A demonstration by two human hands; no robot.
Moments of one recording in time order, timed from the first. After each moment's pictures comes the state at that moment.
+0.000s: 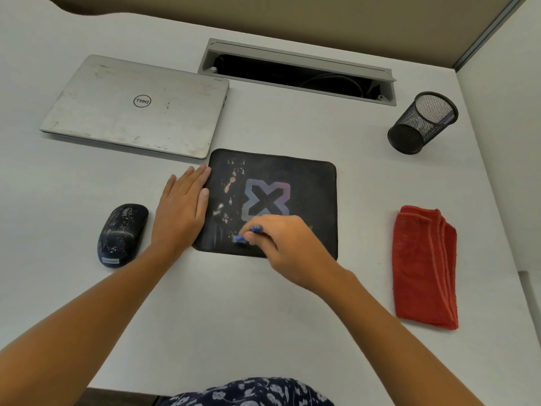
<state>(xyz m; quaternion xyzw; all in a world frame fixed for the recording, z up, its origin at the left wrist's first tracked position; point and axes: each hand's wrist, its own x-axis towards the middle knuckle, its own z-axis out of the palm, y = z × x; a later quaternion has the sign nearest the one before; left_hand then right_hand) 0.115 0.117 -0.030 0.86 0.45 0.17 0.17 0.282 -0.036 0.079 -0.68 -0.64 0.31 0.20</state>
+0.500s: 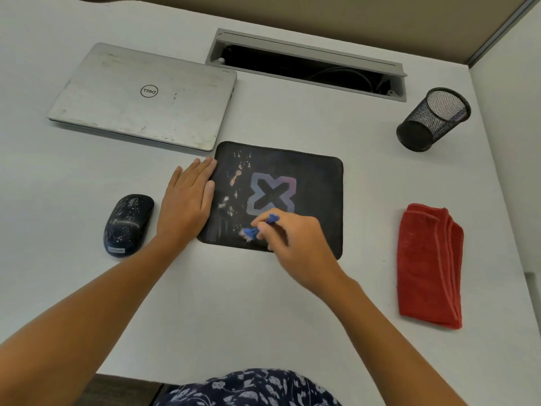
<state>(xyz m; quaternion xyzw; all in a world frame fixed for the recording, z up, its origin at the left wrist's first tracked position) 0.116 0.117 -0.029 0.86 0.45 0.17 0.16 0.279 -0.048 0.064 -0.70 -0.58 0.28 0.29</state>
